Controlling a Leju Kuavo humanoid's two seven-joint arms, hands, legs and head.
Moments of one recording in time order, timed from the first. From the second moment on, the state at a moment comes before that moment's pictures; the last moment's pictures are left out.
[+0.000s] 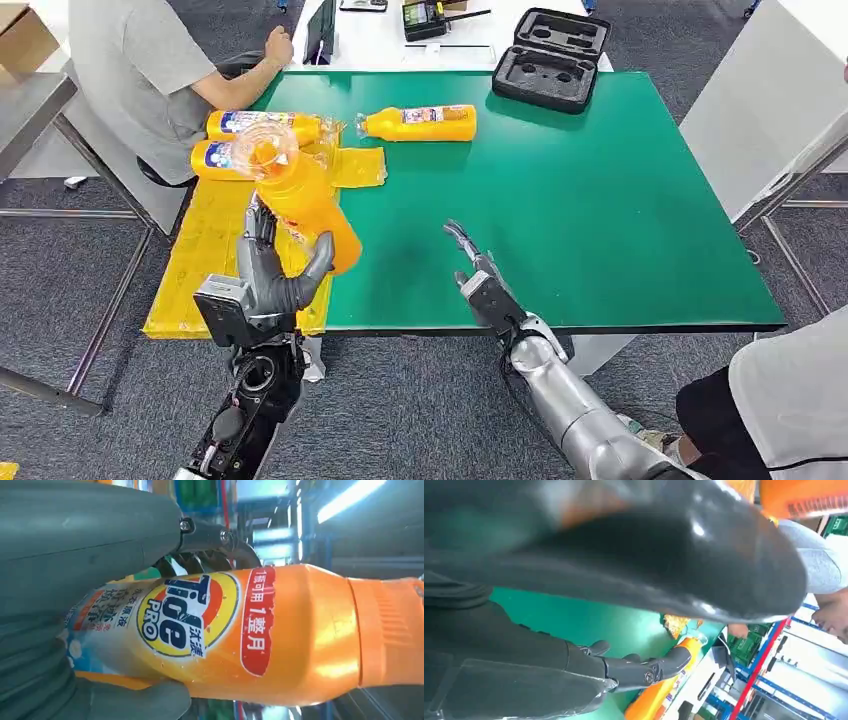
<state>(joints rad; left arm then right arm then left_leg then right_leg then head) -0.30 -0.19 -0.35 -1.26 -0.09 0.35 -0.70 -0.48 0.03 0.47 -0.70 0.21 -0.11 -0.70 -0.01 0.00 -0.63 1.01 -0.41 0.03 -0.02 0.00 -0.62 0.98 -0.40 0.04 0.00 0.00</state>
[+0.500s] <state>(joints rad) -0.39 -0.09 -0.49 -1.09 -0.23 0.65 -0.70 -0.43 0.03 0.40 -0.70 0.20 -0.09 -0.70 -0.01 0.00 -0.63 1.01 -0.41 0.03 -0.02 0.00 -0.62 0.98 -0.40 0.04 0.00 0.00</state>
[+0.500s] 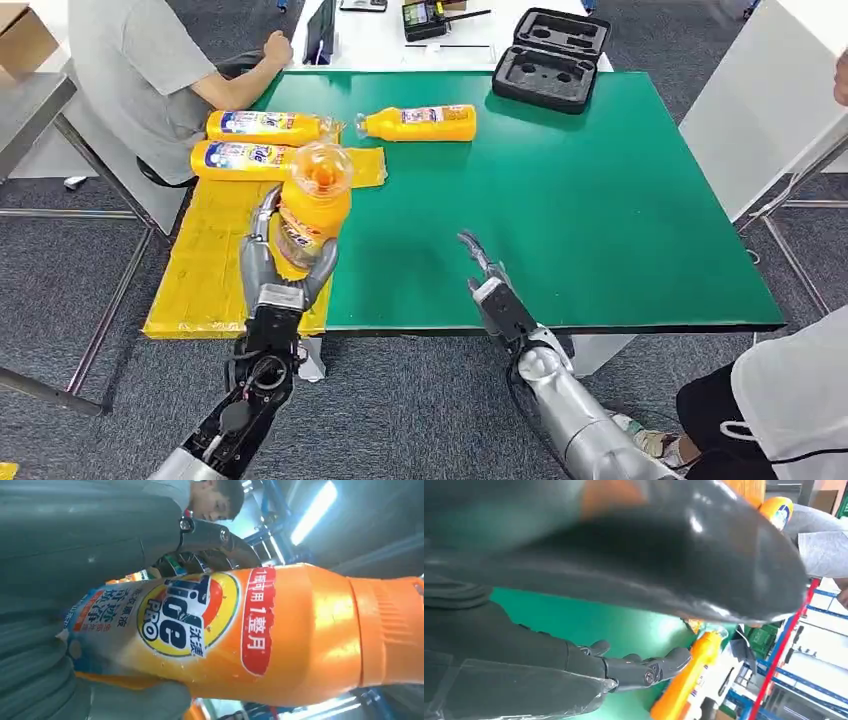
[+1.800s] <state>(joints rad) -0.63 -0.14 0.12 -0.60 -1.56 0.66 -0.43 -0.39 0.05 0.40 -0.70 0.13 -0.04 -0.70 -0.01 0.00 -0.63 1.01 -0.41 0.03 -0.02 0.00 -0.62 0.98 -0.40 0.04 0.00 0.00</state>
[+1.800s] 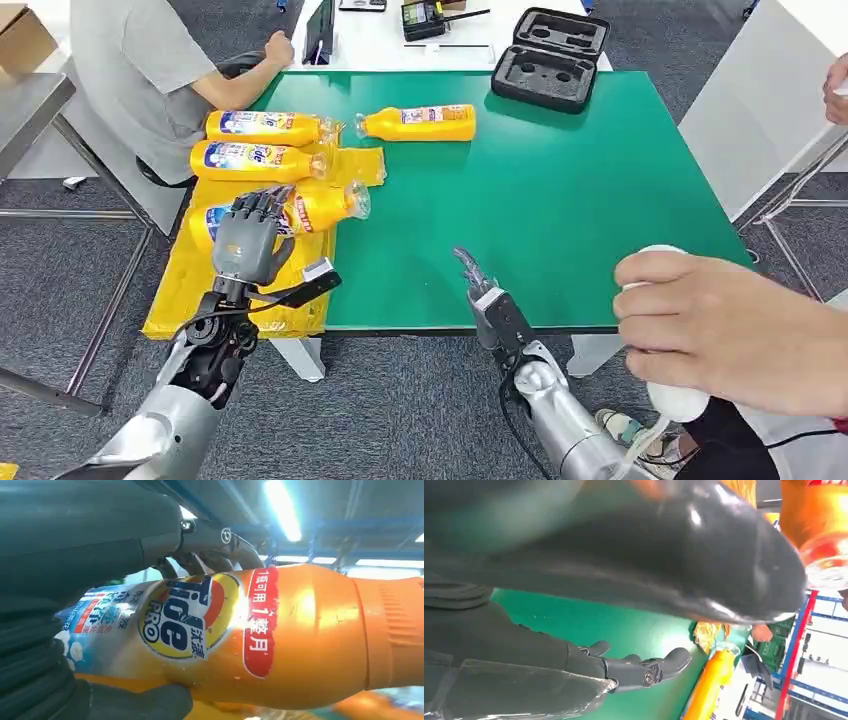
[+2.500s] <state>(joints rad) -0.72 -0.03 -0.10 -0.34 -1.57 0.65 -0.27 -0.37 0.06 0.40 -0.70 0.13 -0.01 -0.70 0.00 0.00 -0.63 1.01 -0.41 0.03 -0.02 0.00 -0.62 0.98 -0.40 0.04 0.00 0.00</state>
